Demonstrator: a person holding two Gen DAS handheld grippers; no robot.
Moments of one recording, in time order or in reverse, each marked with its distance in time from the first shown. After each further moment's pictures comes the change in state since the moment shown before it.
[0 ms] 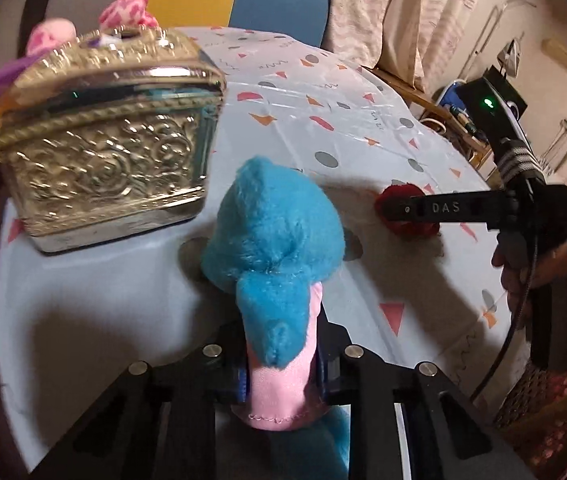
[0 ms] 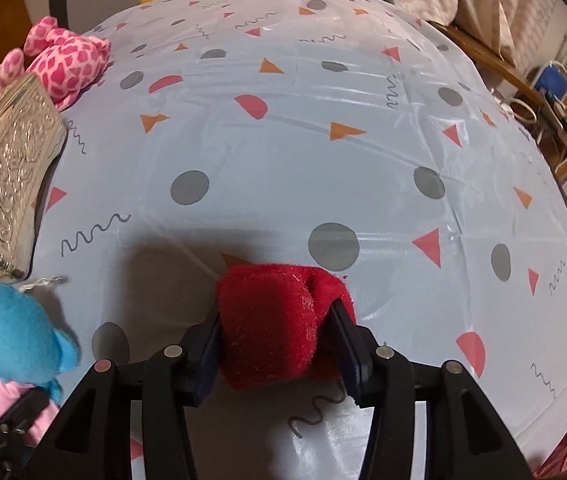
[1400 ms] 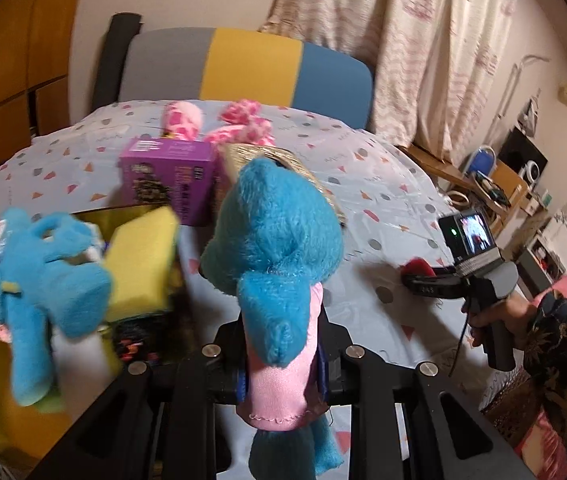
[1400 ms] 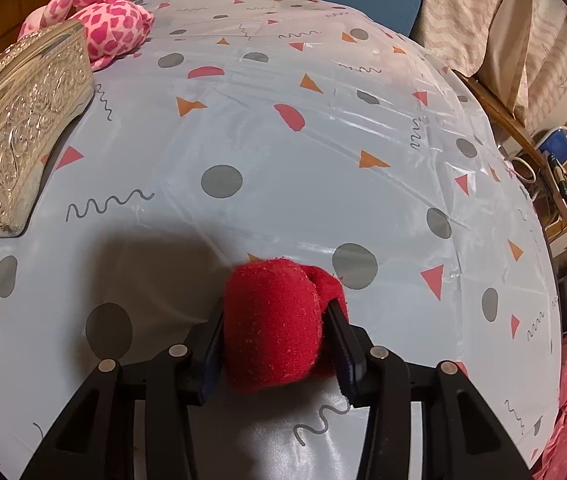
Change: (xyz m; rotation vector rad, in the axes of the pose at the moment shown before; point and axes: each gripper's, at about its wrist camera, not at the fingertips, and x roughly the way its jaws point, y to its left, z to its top) left arm -0.164 0.059 -0.013 -0.091 -0.234 0.122; right arm 0.001 0.031 -0.005 -0.178 -0.057 -0.086
